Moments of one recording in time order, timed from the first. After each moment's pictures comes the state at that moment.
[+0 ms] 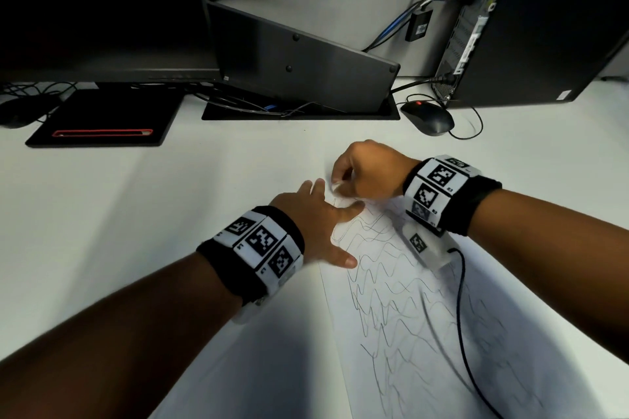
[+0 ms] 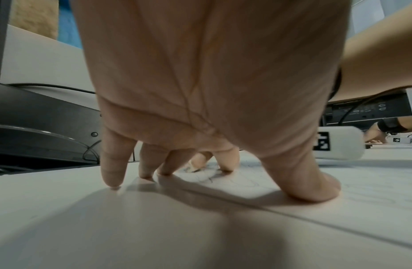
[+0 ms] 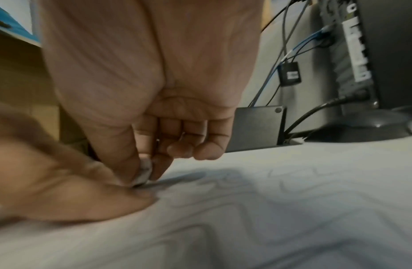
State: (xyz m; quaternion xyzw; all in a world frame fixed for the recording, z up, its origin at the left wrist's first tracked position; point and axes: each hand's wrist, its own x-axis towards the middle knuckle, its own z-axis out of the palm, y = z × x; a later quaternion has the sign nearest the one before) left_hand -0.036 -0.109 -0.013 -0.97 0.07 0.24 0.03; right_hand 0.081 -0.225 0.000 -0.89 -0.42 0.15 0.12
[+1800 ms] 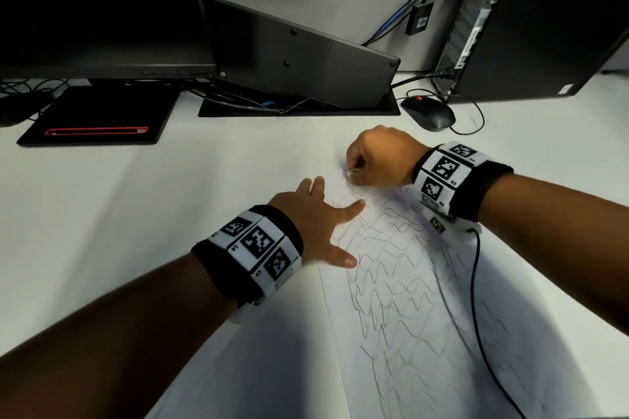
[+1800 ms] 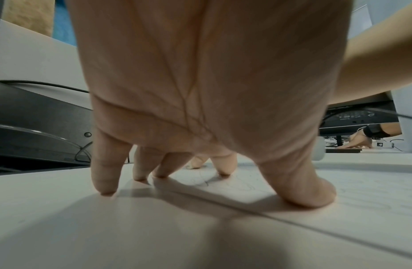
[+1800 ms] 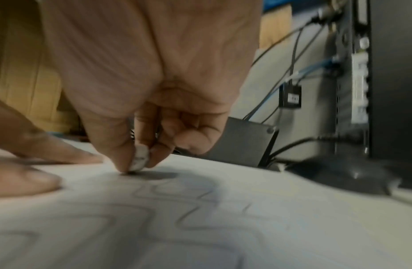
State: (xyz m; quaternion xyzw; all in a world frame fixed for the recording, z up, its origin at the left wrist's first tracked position) left_hand -0.036 -0.108 -0.012 -0.96 0.07 0.26 0.03; right_hand 0.086 -0.231 0.008 -0.90 -0.42 0.11 0.06
